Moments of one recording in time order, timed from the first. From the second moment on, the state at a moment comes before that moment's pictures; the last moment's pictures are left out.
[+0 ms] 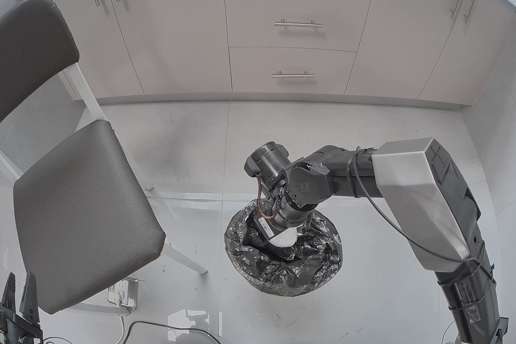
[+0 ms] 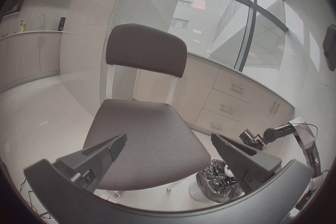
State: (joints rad) left arm 0.00 0.02 -0.02 -0.08 0.15 -0.37; right arm 0.72 2.53 -2.00 0.55 -0.24 0.07
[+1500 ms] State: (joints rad) left arm 0.00 0.02 -0.02 0.00 0.09 -0.09; right arm 0.57 2.06 -2.00 1.06 -0.25 0.13
